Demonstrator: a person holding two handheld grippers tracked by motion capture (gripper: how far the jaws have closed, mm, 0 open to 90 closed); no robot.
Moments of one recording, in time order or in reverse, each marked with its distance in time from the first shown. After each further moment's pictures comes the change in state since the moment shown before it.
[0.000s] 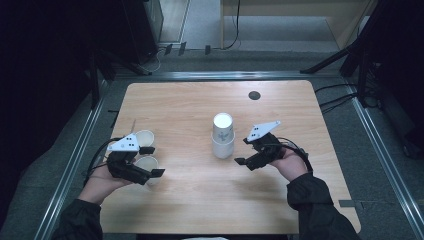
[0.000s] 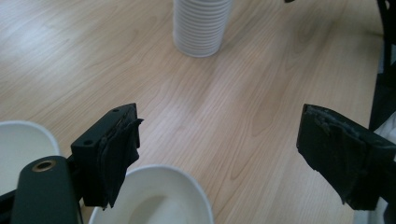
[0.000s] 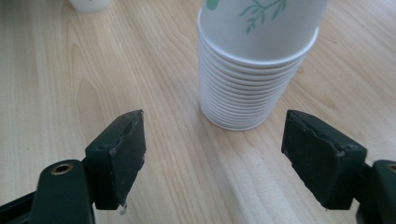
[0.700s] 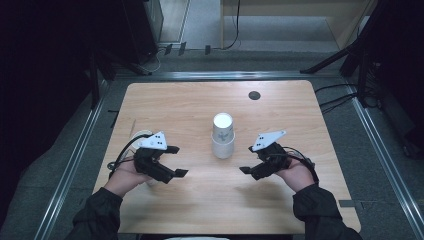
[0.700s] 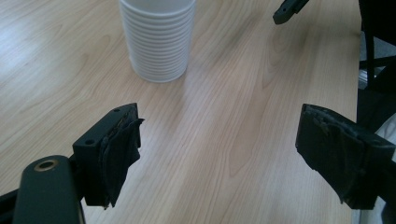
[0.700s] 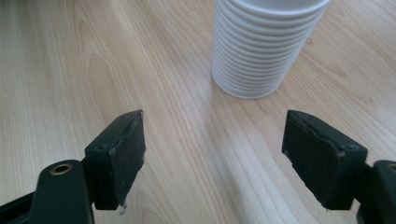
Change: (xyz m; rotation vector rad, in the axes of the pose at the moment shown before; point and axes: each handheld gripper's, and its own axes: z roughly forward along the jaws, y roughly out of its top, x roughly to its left) left arm -0.016 0.032 0.051 0.029 -0.095 0.058; right arm 0.016 -0.021 -0.011 0.028 -0.017 0.019
